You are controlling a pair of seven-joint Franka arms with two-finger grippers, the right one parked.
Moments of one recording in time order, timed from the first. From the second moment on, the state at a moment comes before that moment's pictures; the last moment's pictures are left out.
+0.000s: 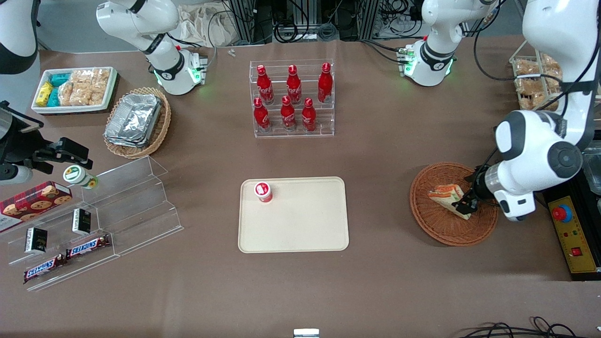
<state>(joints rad) 0.21 0.33 -0.27 -1.93 -0.03 2.17 -1.08</state>
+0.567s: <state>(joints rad) 0.20 0.37 -0.26 -1.93 -0.03 2.18 -1.09</state>
